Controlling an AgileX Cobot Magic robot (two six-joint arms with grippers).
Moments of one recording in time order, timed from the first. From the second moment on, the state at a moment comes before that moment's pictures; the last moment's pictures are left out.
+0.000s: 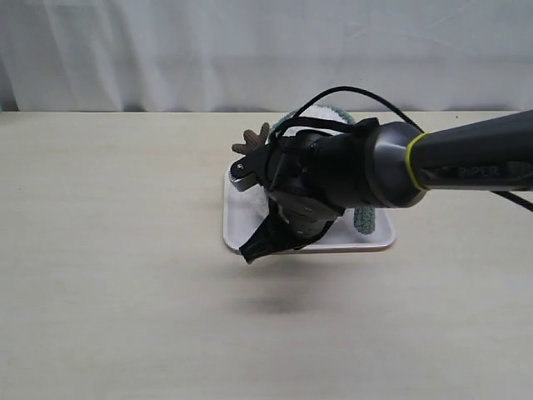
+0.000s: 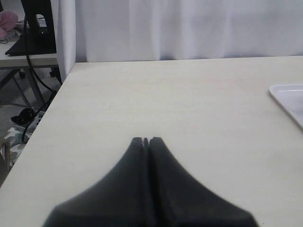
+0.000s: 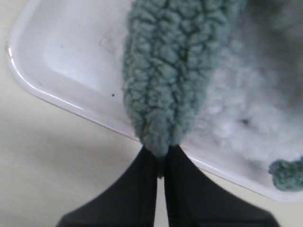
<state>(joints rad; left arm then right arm) 0.00 0.00 0.00 -0.01 0.34 0.05 0.72 1.98 -1.26 -0.63 0.69 0.67</state>
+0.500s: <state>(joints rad) 0.00 0.00 0.00 -0.01 0.34 0.05 0.72 1.90 -1.25 -0.63 0.96 0.52</state>
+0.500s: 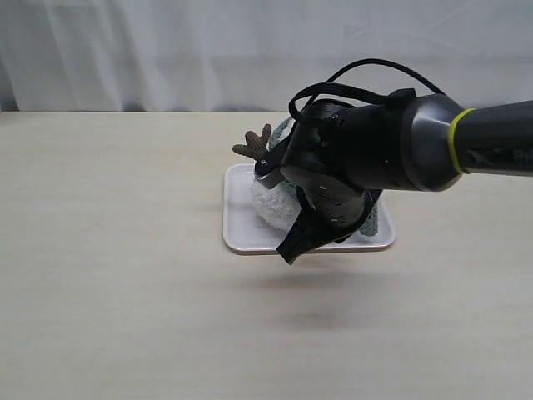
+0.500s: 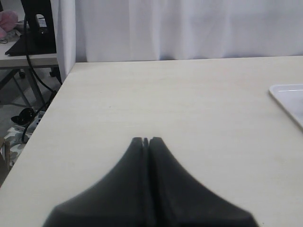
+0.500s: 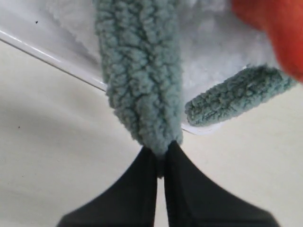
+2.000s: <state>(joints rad) 0.00 0.00 0.00 -0.01 0.34 0.05 0.53 2.18 -2.16 -0.31 1.21 0.15</state>
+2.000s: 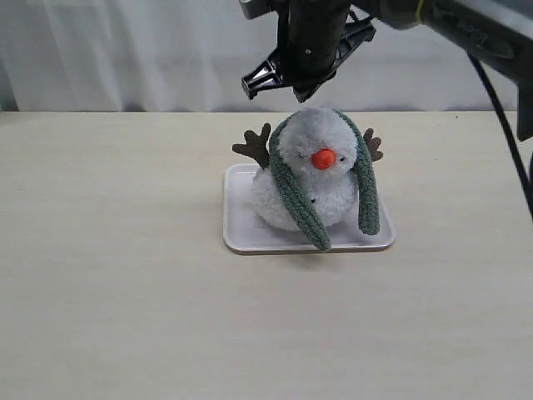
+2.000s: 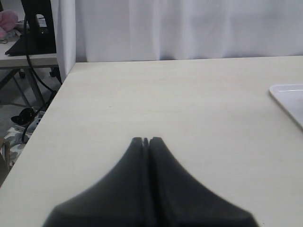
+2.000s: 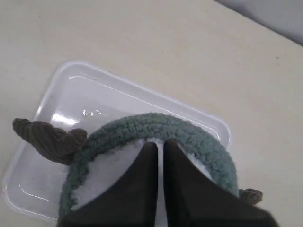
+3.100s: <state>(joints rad) 0.00 0.00 0.00 -0.01 0.34 0.05 0.53 2.18 -2.17 -0.28 1.21 0.11</state>
